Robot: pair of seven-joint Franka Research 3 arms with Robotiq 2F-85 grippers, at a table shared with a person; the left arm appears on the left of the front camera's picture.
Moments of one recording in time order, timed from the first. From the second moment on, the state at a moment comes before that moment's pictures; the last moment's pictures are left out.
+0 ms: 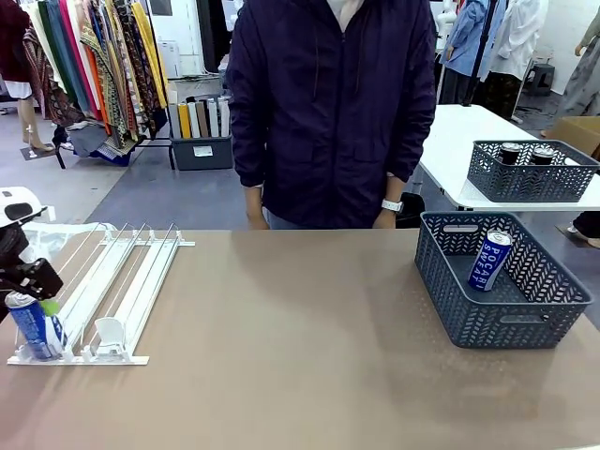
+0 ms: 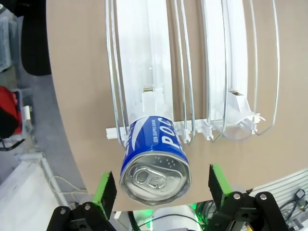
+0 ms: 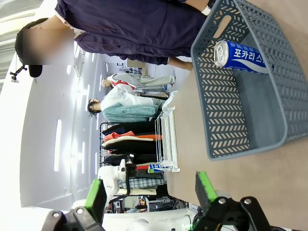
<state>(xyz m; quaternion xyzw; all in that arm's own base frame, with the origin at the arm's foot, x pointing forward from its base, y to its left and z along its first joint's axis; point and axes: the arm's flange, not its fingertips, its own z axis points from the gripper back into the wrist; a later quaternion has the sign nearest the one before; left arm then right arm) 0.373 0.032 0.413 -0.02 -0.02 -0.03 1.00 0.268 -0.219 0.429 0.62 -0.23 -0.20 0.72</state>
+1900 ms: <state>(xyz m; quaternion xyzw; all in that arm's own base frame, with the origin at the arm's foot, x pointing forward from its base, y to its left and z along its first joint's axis) 0.364 0.033 0.456 -0.02 -0.07 -0.03 1.00 0.268 -0.219 0.429 0.62 -0.23 -0.20 0.72</state>
